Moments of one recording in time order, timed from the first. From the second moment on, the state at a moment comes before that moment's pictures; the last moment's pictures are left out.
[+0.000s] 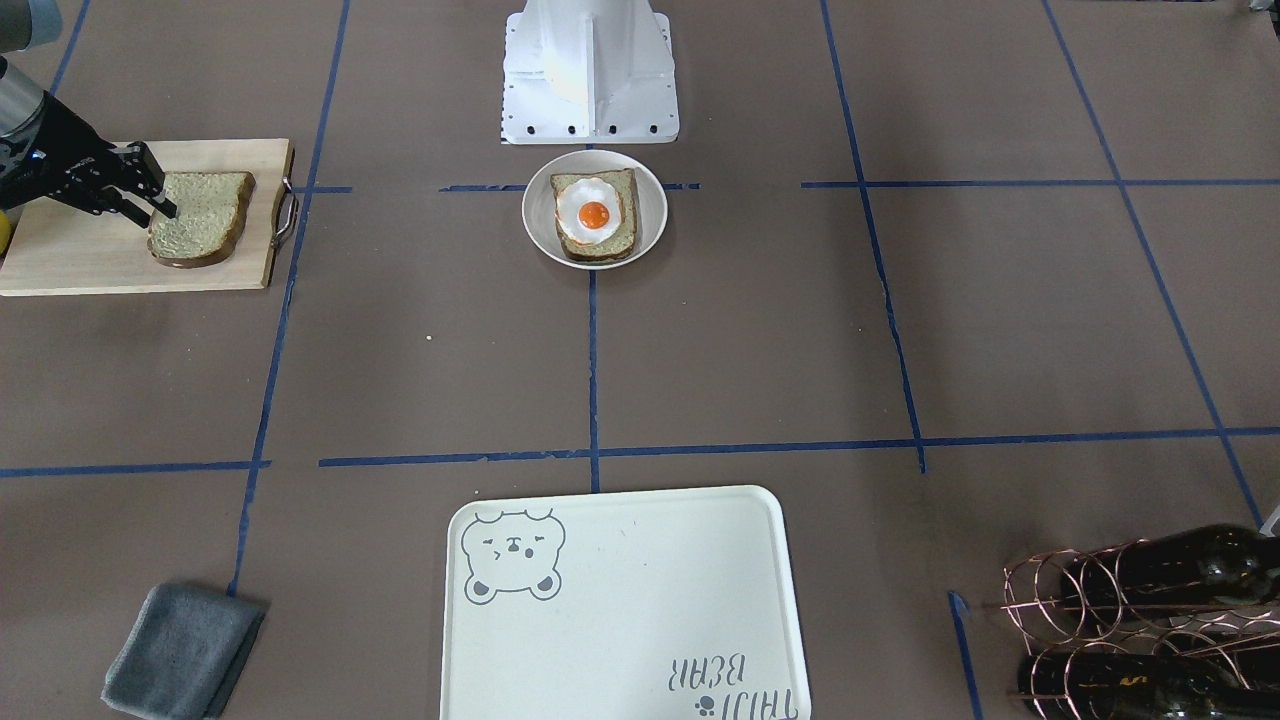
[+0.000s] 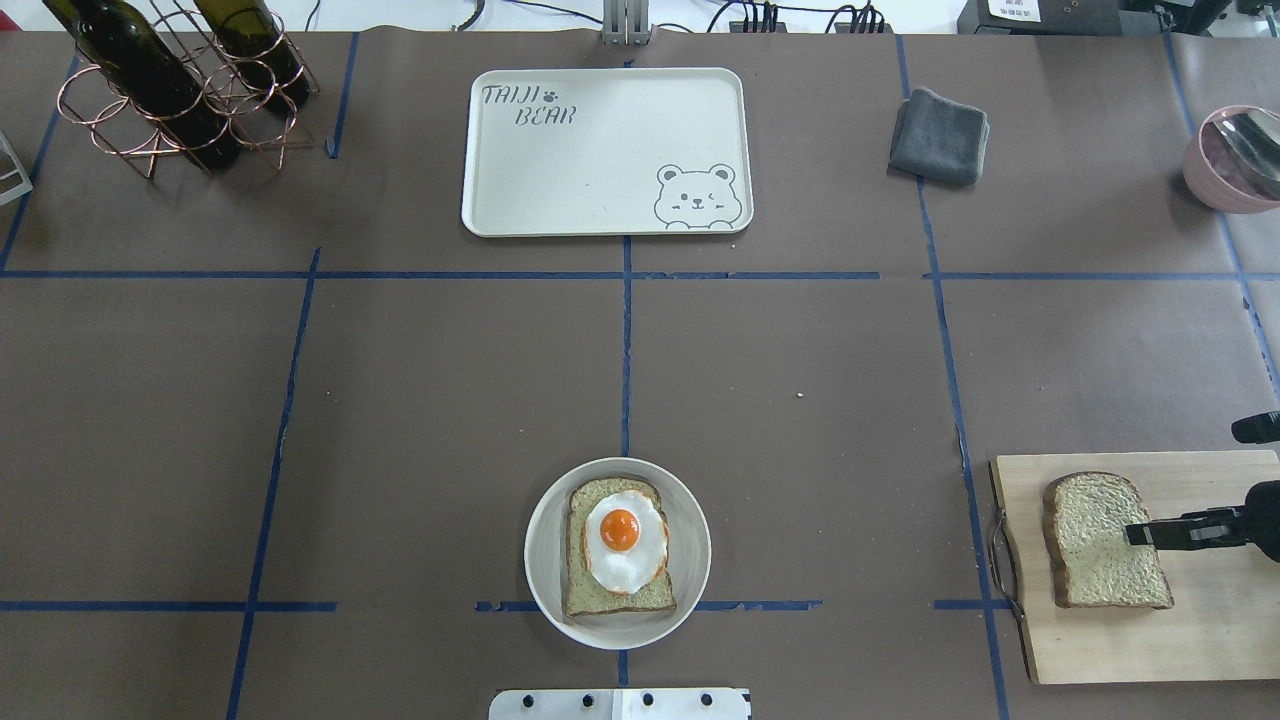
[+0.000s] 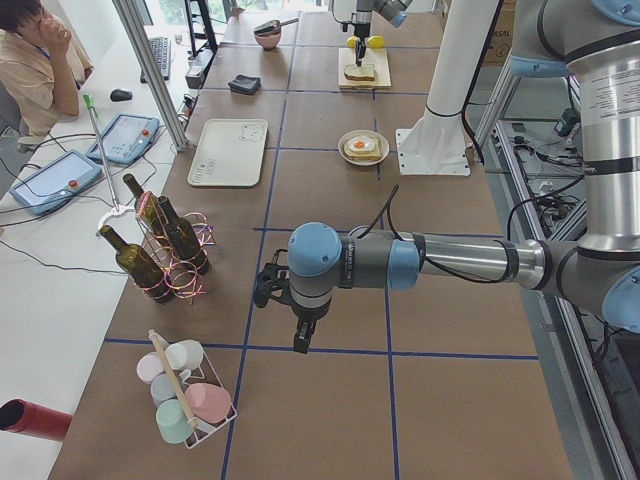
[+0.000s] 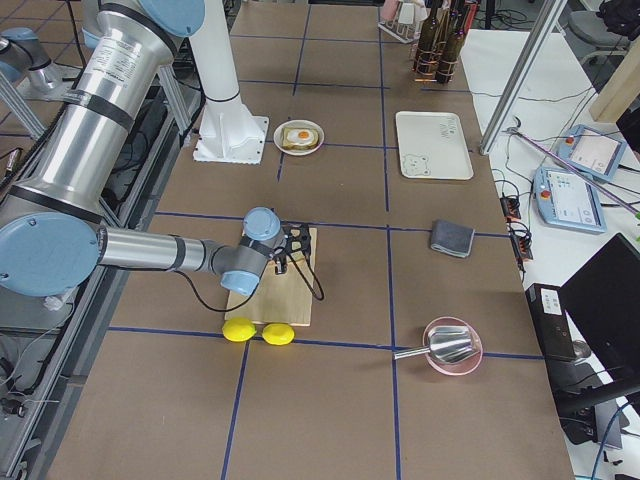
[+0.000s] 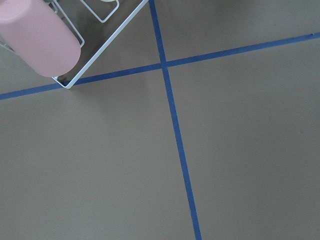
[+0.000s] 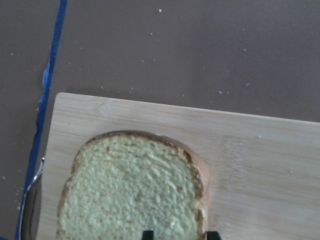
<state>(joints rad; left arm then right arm) -1.64 -1.38 -1.84 -1.52 -2.38 0.22 0.66 -2.03 1.76 -0.32 2.08 1.07</state>
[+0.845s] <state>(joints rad) -1.64 -1.38 -1.84 -1.52 -2.38 0.22 0.66 -2.02 1.78 -0.32 2.09 1.06</state>
